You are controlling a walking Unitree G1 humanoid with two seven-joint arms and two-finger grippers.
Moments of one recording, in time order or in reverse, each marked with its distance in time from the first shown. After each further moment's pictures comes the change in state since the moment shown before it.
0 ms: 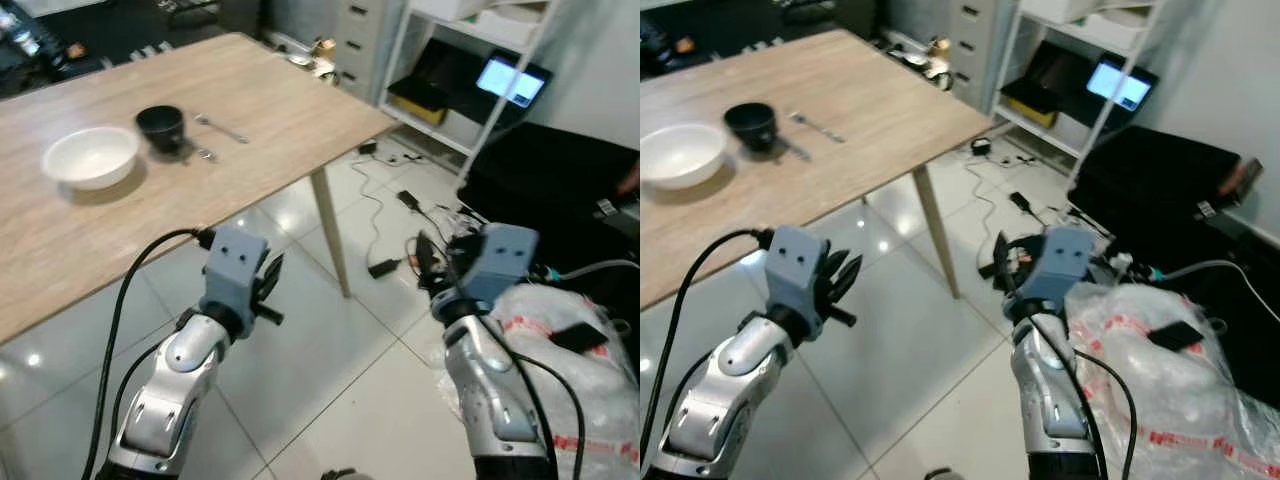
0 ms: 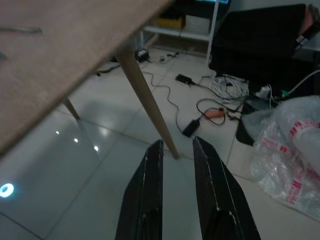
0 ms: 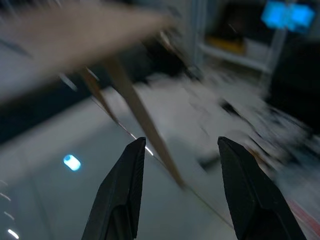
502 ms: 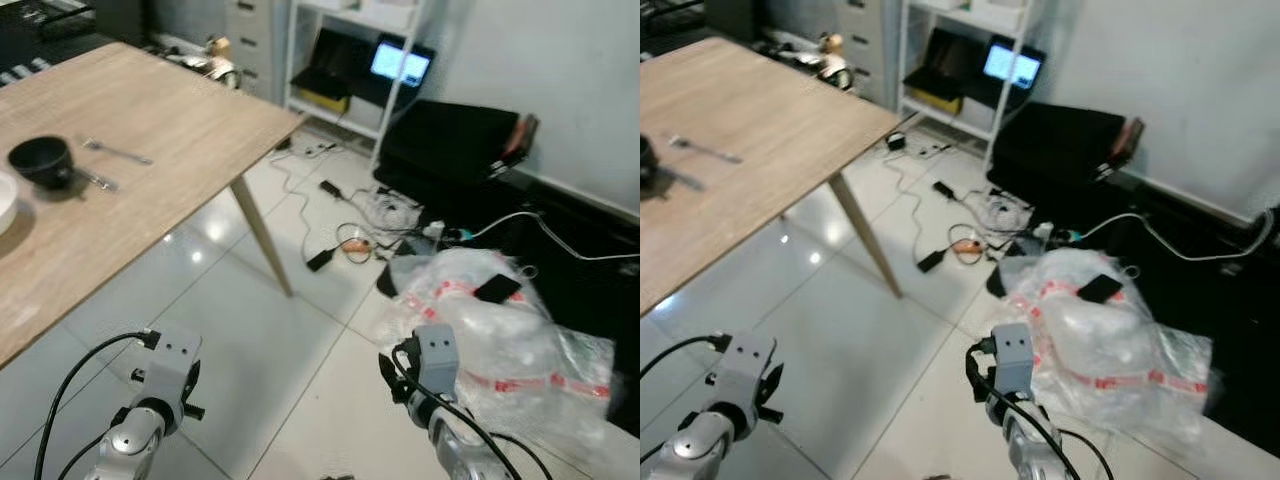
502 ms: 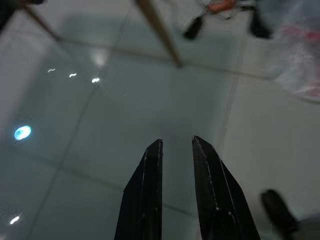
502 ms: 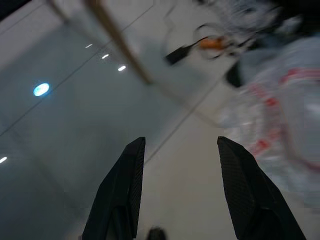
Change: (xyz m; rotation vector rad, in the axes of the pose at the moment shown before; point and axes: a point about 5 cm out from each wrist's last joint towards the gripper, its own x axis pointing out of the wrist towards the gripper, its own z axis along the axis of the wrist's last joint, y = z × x) left arm -0.052 0.043 -0.119 0.051 0.391 0.186; right arm -0.032 -0.005 -0.099 -0.039 0.358 0.114
